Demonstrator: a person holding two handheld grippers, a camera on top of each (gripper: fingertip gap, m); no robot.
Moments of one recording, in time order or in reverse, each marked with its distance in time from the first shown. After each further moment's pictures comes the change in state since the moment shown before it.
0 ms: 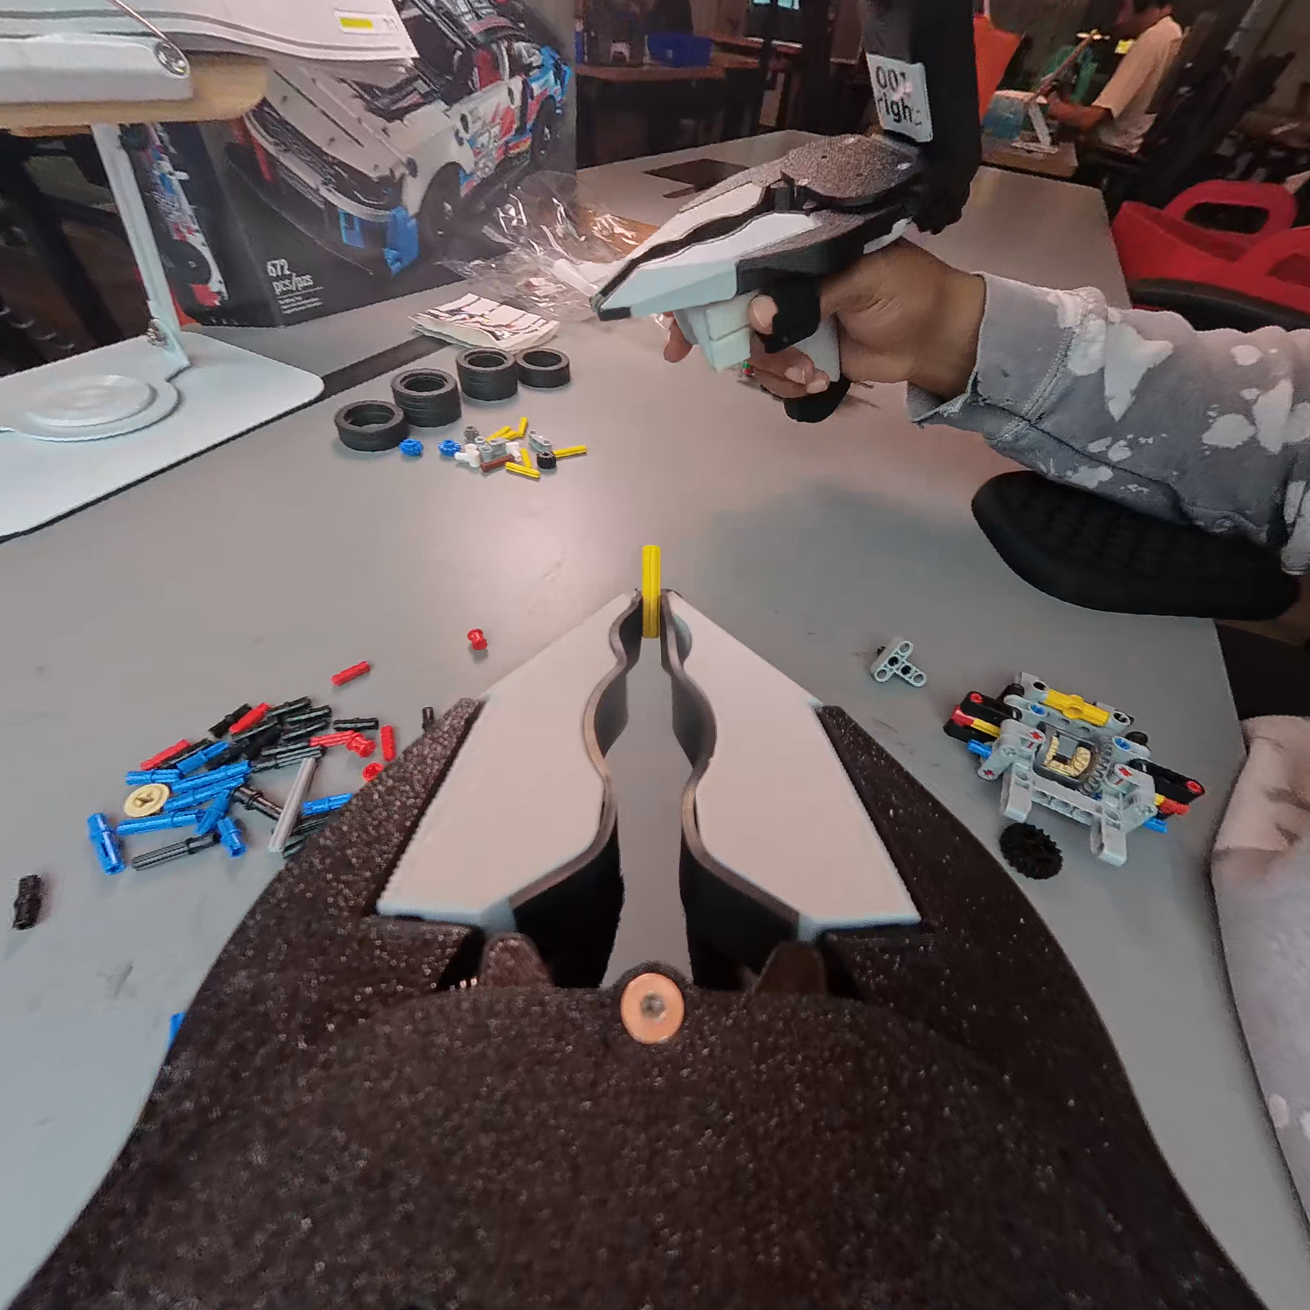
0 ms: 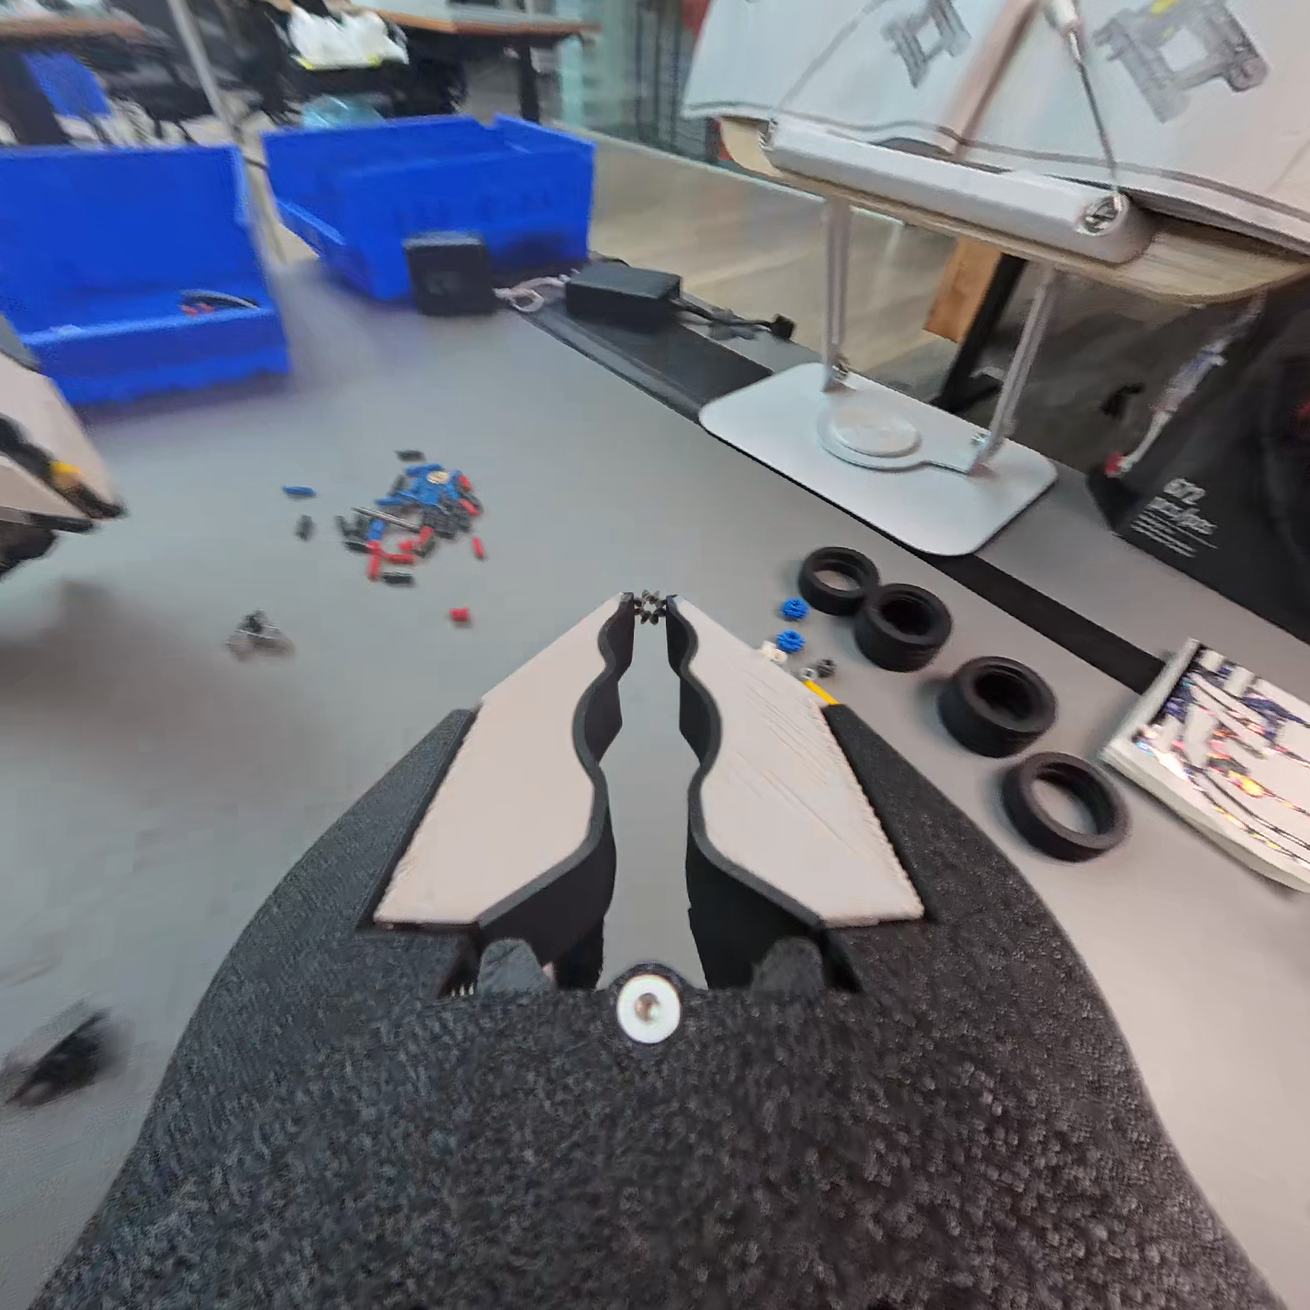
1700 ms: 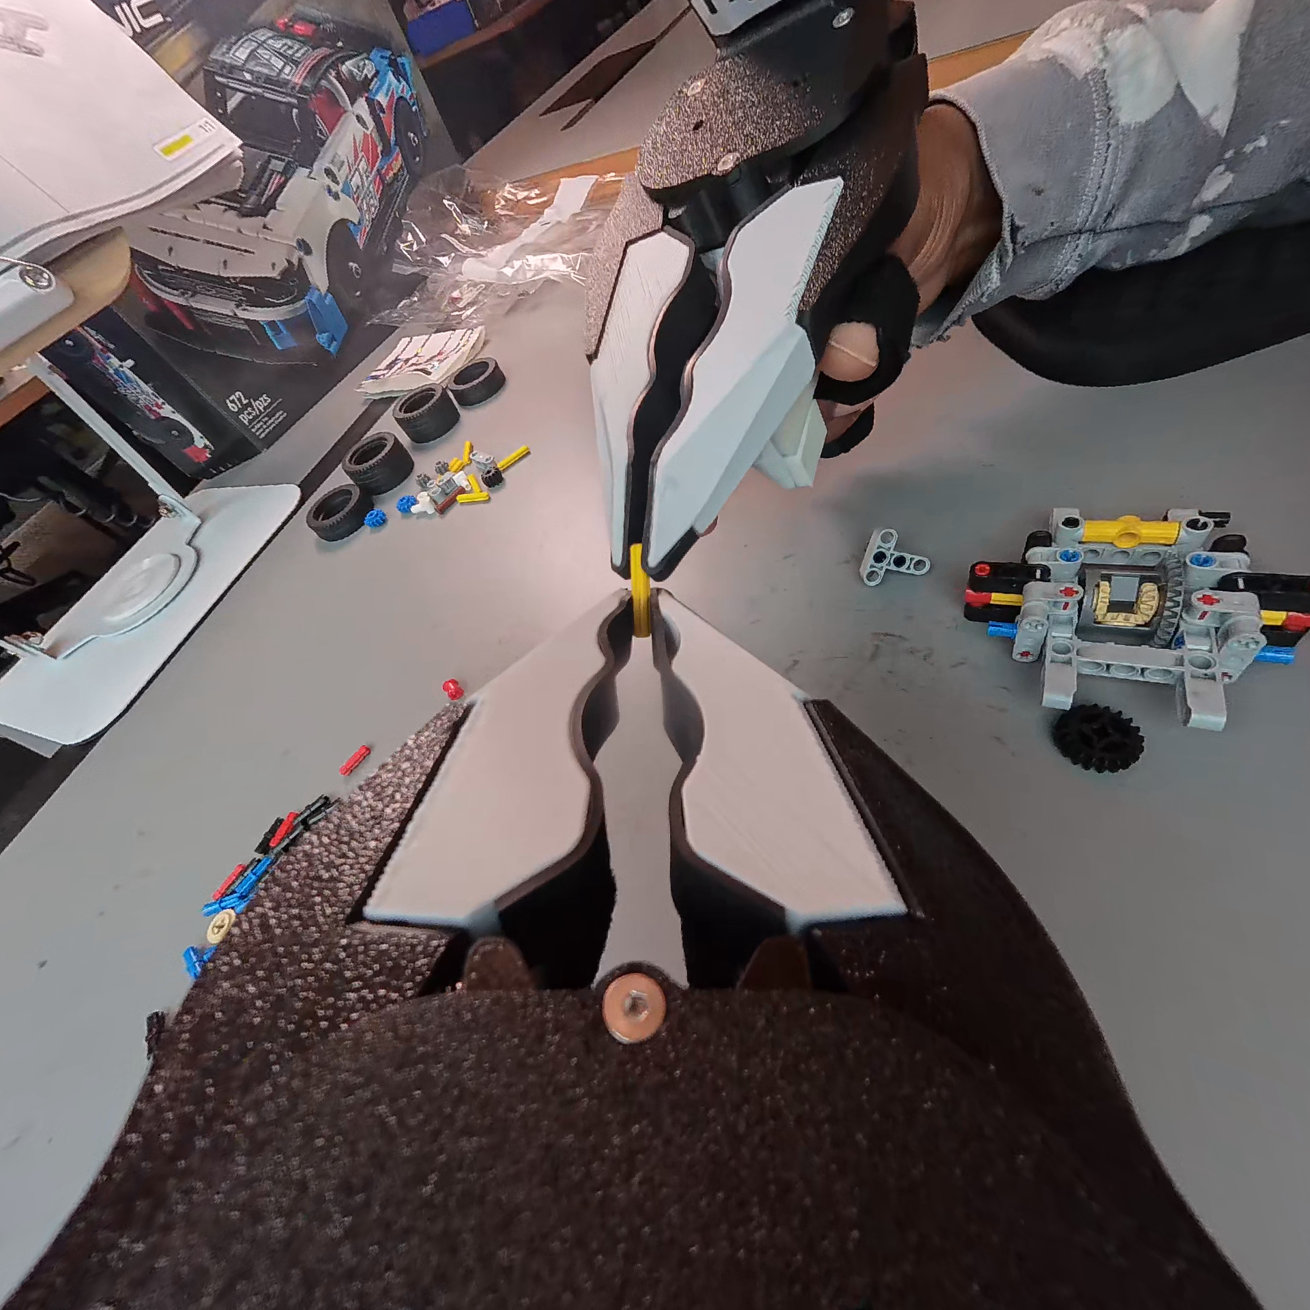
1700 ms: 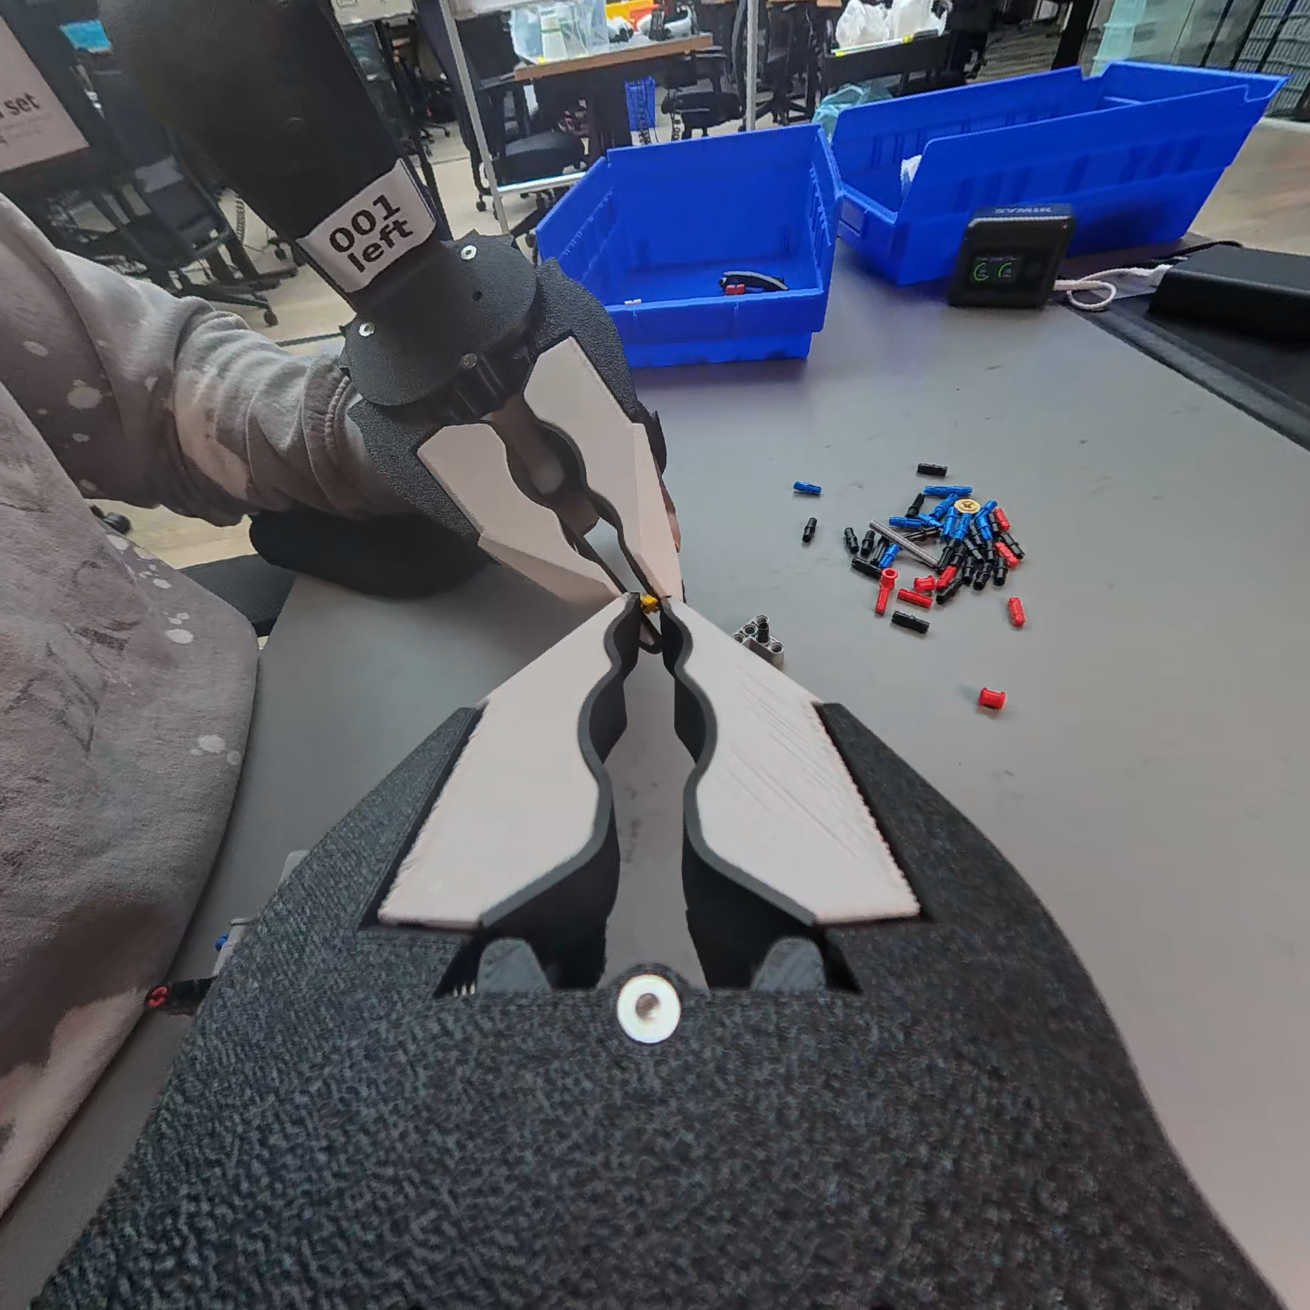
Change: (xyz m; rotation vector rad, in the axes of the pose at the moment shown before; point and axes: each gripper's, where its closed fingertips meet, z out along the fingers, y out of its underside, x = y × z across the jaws) left arm 0.039 0.020 0.019 -0.086 -0.006 0.415; right arm -0.195 0.007 0.005 -0.006 -0.611 -0.036
